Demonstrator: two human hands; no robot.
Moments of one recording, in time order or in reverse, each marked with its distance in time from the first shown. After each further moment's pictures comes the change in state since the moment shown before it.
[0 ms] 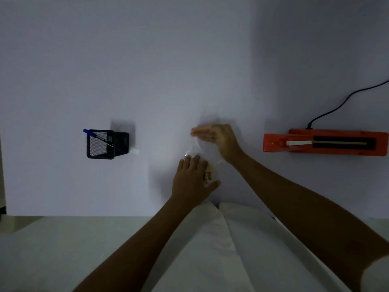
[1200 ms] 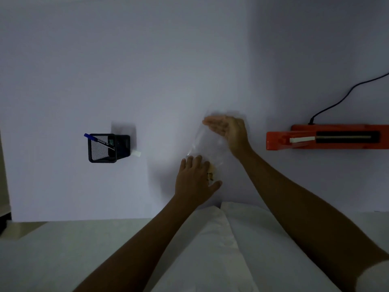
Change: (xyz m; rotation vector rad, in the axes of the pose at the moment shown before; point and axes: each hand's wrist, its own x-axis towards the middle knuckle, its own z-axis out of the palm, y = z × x) left_hand 0.001 0.000 -0.008 0.026 -0.026 0.023; right_hand 0.004 -0.009 -0.014 0.120 0.216 -0.013
